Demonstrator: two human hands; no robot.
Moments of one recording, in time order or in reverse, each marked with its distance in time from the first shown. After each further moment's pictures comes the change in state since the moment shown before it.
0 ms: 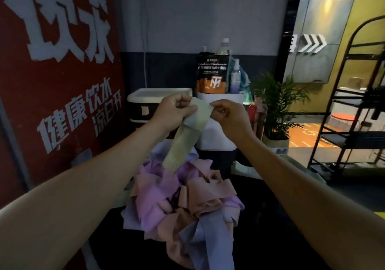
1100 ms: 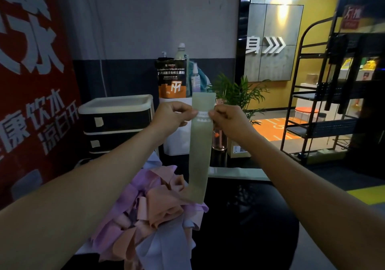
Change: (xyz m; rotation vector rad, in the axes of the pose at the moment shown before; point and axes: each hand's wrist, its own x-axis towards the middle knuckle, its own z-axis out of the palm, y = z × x) left_hand 0.014 0.021 0.107 0.004 -0.144 0.022; right_hand -0.014 0.029 -0.113 -0.084 -0.064 0.048
